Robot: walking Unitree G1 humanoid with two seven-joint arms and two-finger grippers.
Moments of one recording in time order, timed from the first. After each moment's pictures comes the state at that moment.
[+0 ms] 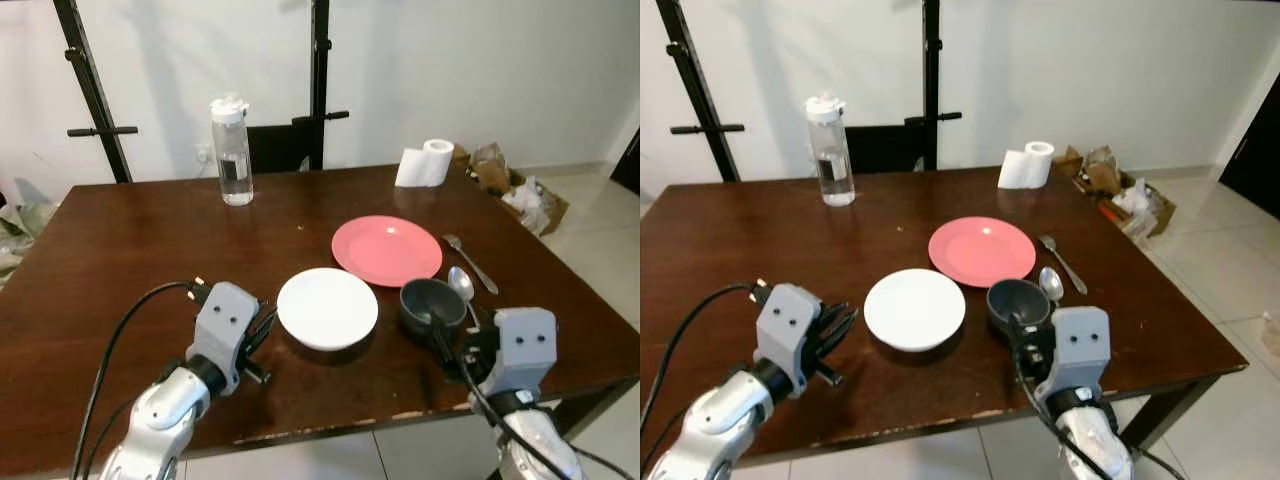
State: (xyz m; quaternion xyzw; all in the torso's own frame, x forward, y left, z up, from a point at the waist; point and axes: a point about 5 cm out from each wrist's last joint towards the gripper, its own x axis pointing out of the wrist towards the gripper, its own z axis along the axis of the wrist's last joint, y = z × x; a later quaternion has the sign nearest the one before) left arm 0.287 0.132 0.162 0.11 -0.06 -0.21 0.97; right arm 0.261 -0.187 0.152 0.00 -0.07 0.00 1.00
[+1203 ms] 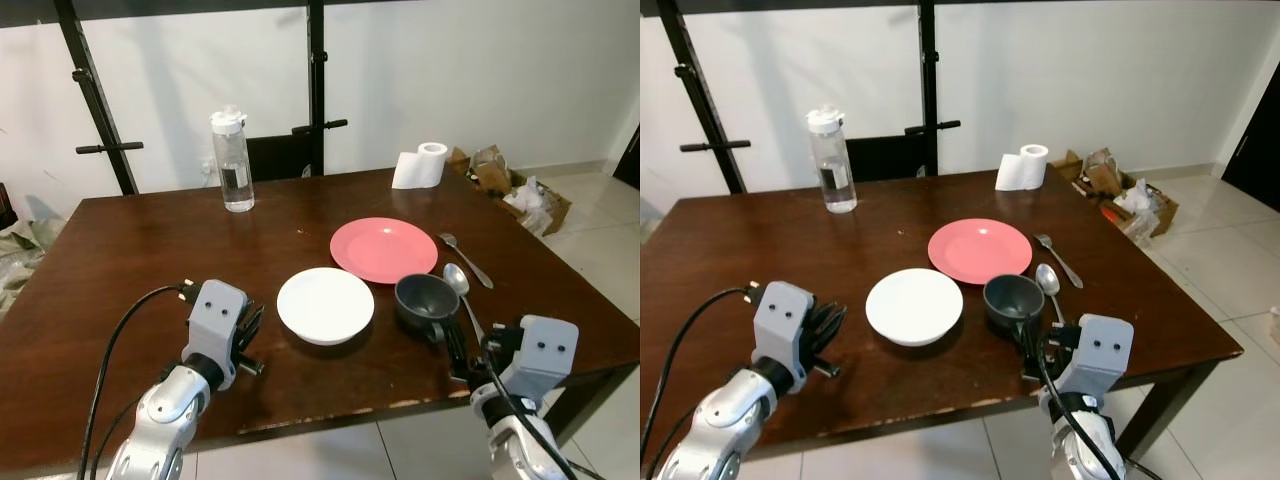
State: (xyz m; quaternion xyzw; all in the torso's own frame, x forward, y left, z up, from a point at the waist) left arm 0.301 0.140 0.148 0.08 -0.04 -0.17 0.98; right arm 0.262 -0.192 0.145 0.07 -0.07 -0.05 0.99
